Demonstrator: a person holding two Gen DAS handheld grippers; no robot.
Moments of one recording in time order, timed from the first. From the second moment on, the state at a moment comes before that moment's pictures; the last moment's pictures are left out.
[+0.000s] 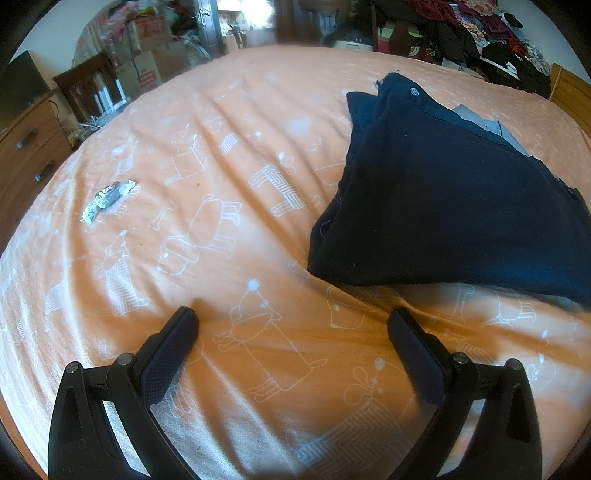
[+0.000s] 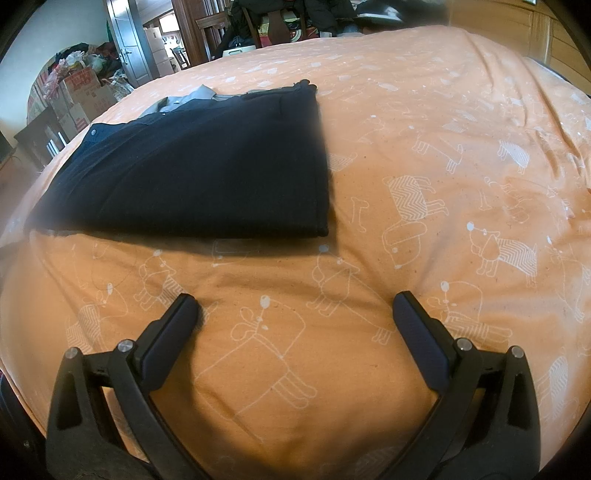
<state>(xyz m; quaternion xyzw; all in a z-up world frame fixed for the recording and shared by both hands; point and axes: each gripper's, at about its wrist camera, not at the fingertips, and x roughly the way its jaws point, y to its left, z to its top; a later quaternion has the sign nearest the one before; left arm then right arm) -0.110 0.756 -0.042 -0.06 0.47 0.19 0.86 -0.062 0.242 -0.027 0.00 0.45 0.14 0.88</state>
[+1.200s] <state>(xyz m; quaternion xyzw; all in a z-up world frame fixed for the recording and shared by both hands) -0.110 0.755 -0.042 -0.06 0.47 0.19 0.86 -0.065 0.245 -0.028 0.00 0.45 0.14 0.88</state>
